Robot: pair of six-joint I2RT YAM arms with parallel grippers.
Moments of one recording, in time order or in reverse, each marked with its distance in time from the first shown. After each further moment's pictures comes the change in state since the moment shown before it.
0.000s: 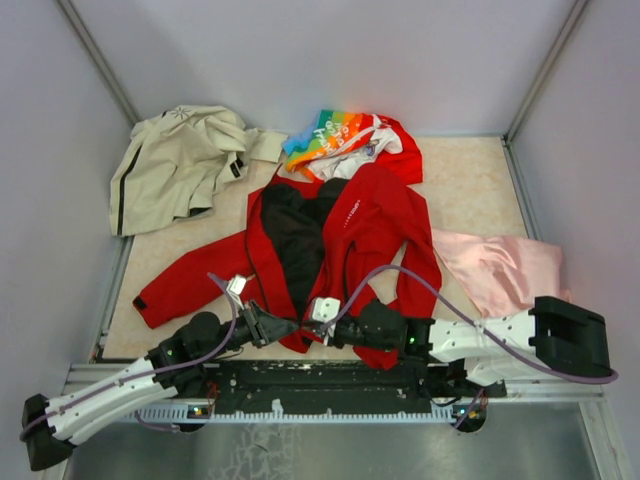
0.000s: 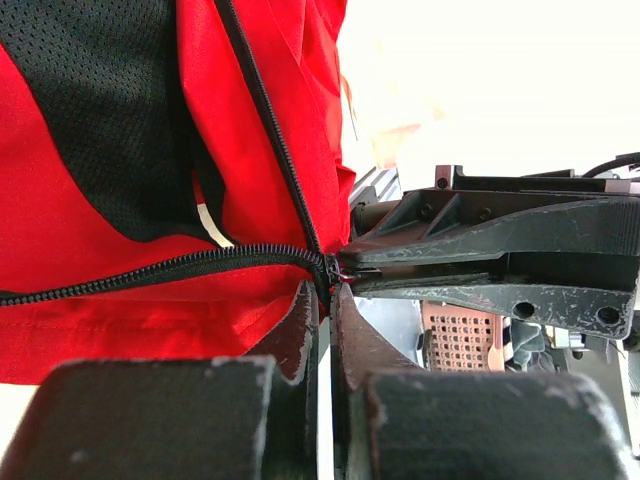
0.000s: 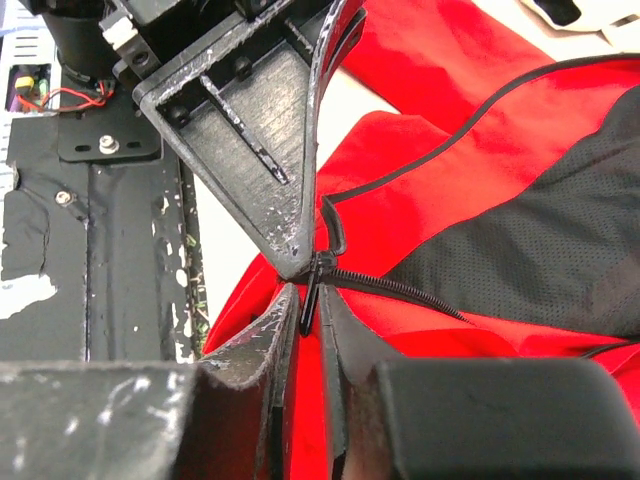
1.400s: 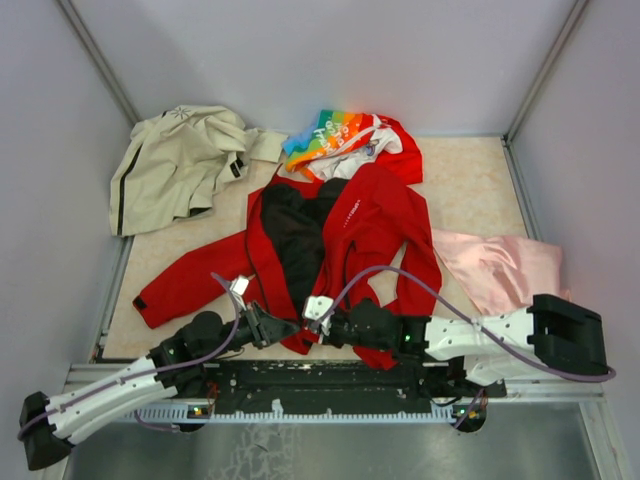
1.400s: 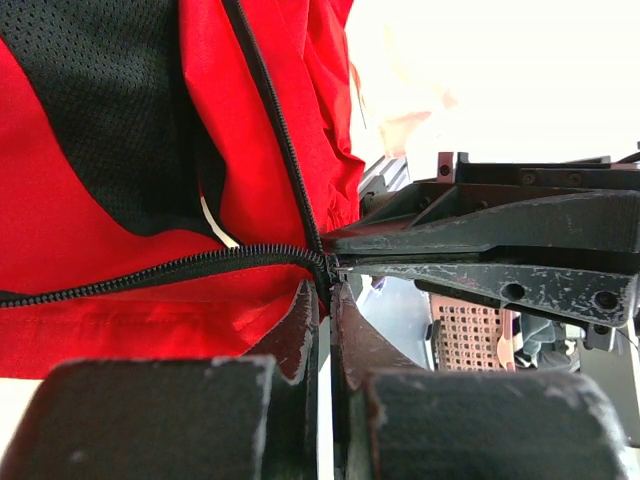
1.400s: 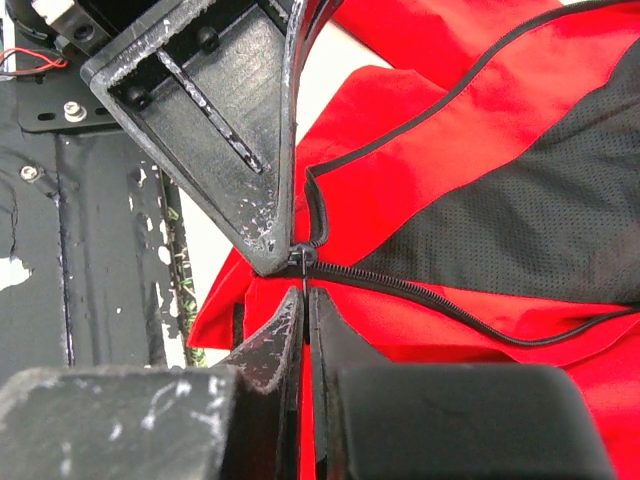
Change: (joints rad) left arm 0.001 0.028 -0.004 0.011 0.019 0.026; right arm 0.002 0.029 0.047 -0.106 0.059 0.017
